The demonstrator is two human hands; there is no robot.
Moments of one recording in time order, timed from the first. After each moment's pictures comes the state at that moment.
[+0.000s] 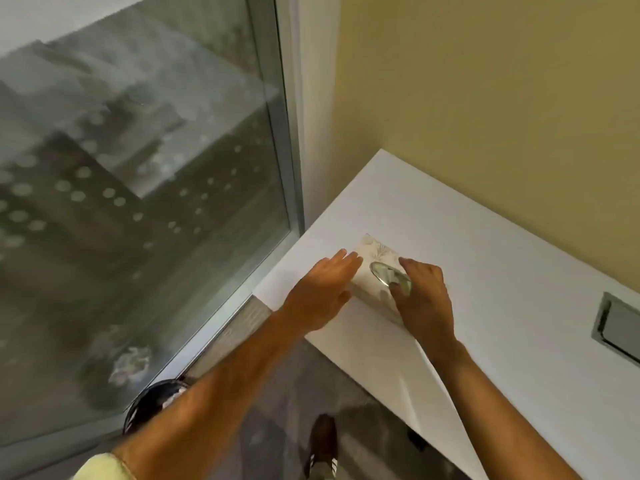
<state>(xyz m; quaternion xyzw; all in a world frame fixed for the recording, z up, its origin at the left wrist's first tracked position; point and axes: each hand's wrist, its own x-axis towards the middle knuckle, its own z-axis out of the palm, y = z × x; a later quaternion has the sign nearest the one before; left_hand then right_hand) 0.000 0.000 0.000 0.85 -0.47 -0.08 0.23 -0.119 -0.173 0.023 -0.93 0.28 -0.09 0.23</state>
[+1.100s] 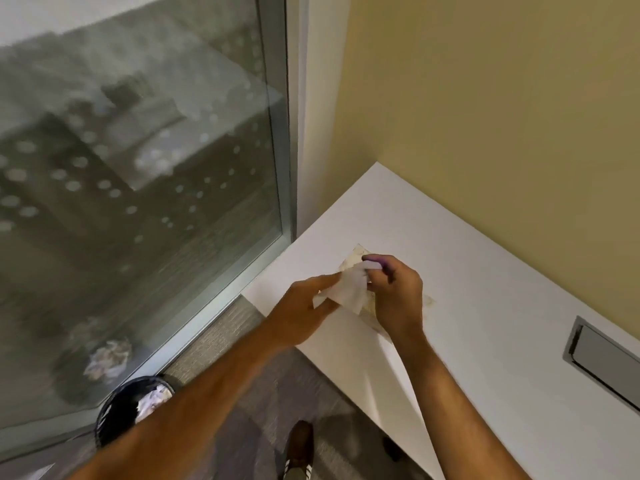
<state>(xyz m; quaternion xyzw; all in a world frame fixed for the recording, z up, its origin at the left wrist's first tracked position) -0.016 0.022 0.044 0.77 -0.26 -0.30 0.50 -0.085 -0.137 0.084 -0.76 0.30 -0.16 0.56</state>
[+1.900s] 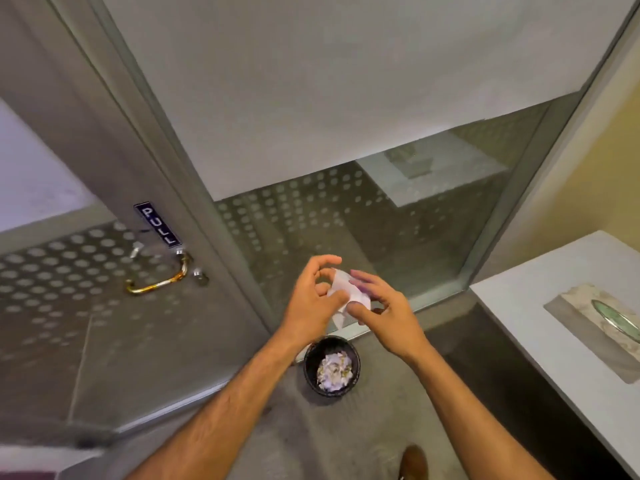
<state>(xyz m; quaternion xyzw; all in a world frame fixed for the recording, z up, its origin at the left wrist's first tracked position) -0.223 0.544 0.249 0.75 0.00 -0.02 0.66 -0.217 0.378 0.214 -0.76 -0.12 0.03 0.64</state>
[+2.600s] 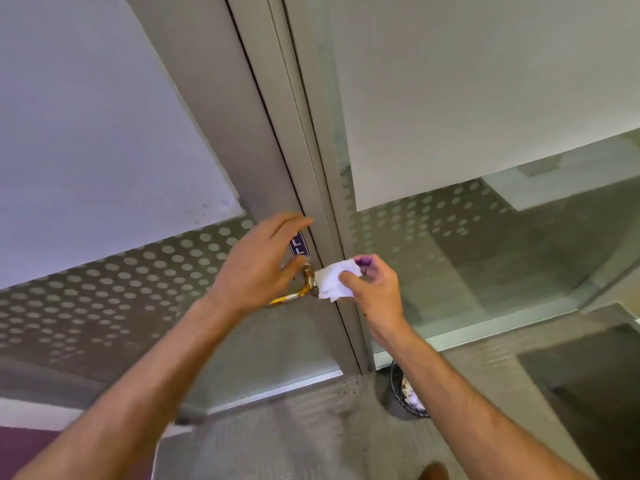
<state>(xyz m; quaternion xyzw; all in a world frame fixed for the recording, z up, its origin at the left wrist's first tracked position) -0.181 0.871 0.342 0.97 -0.14 0.18 0.08 -0.151 0.684 0.243 -0.59 0.01 0.07 0.80</state>
